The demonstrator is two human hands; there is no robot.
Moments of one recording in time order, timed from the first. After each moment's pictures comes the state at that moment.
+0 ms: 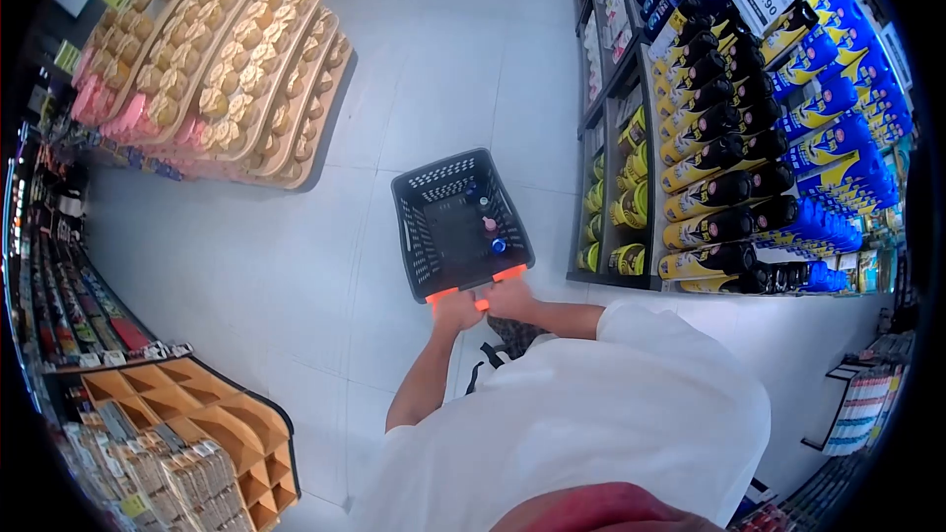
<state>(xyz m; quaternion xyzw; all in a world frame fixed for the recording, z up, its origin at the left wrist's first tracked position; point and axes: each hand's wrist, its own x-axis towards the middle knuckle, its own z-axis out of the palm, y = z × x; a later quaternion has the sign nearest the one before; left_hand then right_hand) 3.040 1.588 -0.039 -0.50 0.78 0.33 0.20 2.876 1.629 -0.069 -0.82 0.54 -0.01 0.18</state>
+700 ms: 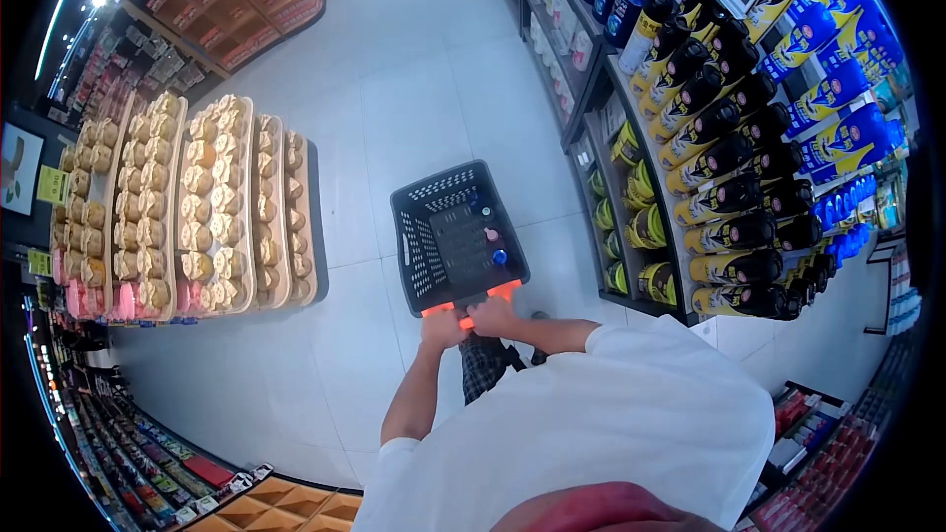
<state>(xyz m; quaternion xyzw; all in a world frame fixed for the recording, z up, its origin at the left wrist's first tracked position) 3.018 1.303 -0.020 -0.37 0.86 0.24 0.24 2.882 1.392 -0.063 -0.72 0.65 -0.05 0.22</state>
